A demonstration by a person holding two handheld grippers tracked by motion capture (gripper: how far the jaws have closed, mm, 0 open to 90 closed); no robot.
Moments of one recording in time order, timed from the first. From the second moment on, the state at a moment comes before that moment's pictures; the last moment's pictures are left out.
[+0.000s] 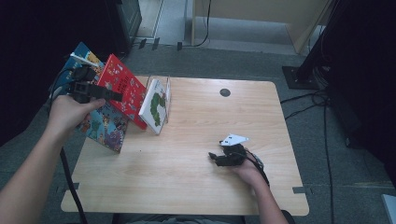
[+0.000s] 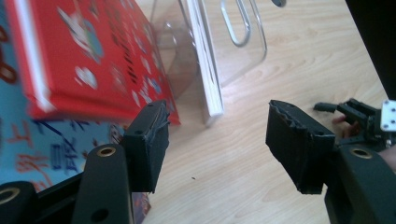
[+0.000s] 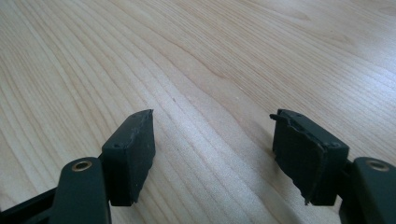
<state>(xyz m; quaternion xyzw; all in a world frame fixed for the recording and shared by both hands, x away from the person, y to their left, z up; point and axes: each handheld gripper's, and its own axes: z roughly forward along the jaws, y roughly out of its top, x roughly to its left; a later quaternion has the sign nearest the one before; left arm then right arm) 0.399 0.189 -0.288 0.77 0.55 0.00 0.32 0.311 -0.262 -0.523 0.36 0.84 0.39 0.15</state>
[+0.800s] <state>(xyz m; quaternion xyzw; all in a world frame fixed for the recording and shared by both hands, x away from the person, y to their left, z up) 0.356 0.146 -0.380 0.80 0.51 -0.02 0.31 0.311 -0.262 -0.523 0.36 0.84 0.39 0.15</state>
